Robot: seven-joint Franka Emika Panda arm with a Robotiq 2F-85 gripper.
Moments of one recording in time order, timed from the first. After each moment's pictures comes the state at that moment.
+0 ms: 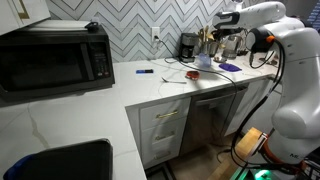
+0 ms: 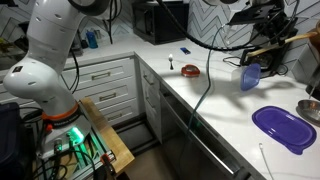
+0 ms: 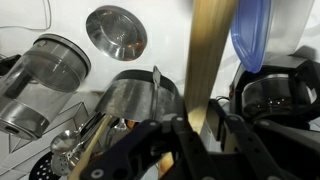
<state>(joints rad) -0.40 0.61 -0.35 -1.11 0.14 2.34 -0.30</state>
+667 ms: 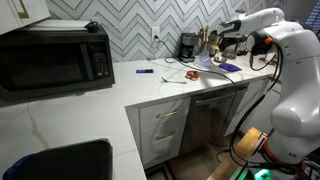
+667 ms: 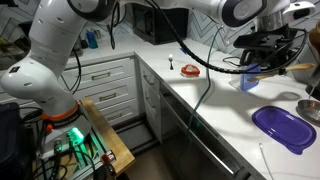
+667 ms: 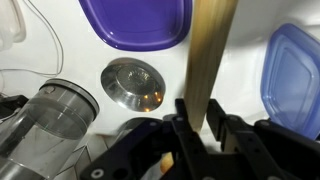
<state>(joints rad) -0.48 0.66 -0.34 -1.18 0.16 2.33 -0.41</state>
